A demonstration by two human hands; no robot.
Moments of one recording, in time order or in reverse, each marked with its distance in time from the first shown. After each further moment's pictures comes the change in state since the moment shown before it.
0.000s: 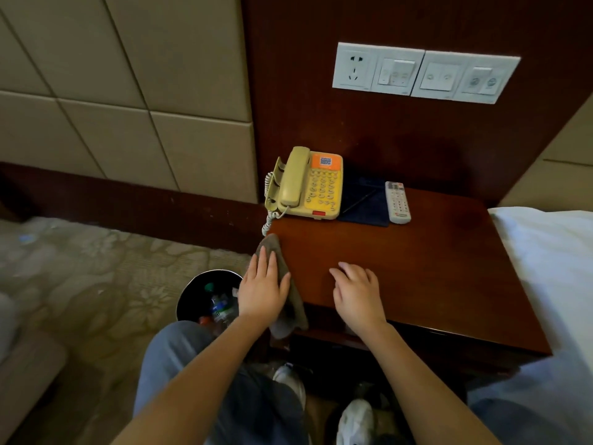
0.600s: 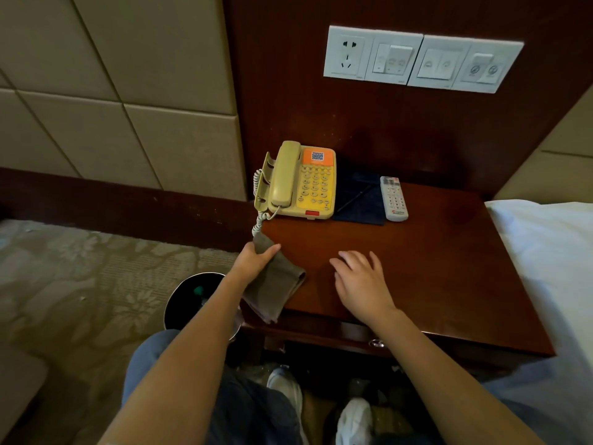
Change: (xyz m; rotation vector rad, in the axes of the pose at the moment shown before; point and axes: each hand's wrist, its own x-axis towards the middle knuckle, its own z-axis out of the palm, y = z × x) left_hand 0.090 -0.019 -0.009 -0.878 -0.360 -0.422; right_hand 0.027 0.015 -0.016 -0.071 -0.005 -0.064
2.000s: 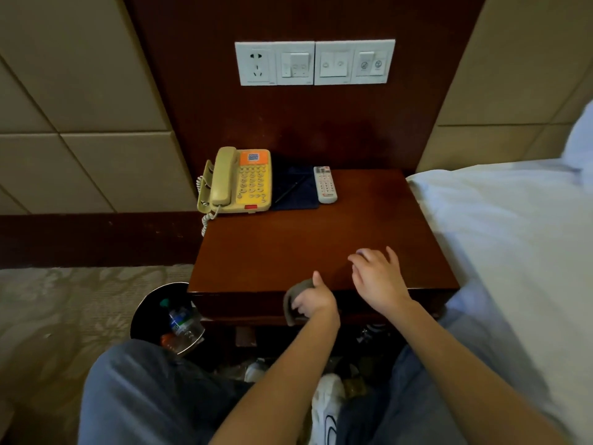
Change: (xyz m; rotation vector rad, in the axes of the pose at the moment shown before) left_hand -0.130 0.027 0.243 -0.452 0.153 -0.386; right_hand -0.108 0.093 -0.034 -0.043 0.036 0.236
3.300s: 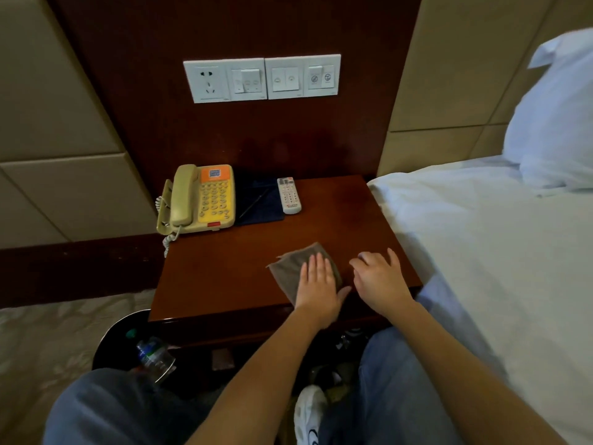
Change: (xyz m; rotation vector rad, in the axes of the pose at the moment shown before) left_hand -0.015 0.009 0.033 1.667 -0.125 1.182; right_hand -0.018 0.052 -0.014 -0.097 -0.009 0.089
